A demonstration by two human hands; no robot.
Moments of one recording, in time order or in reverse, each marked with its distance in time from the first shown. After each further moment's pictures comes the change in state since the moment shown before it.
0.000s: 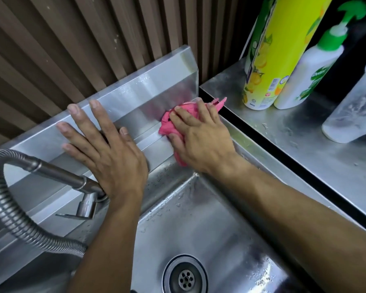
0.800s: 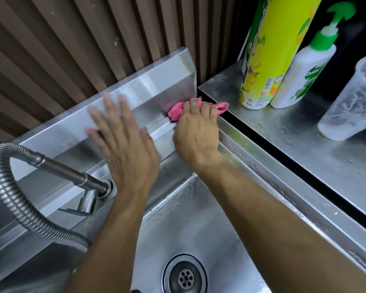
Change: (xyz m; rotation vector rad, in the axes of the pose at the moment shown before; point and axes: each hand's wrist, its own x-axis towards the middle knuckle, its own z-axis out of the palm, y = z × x) left_hand 0.000 0.020 -0.015 -0.071 -0.079 0.217; right_hand 0.016 -0.024 -0.006 0.016 -0.065 0.320
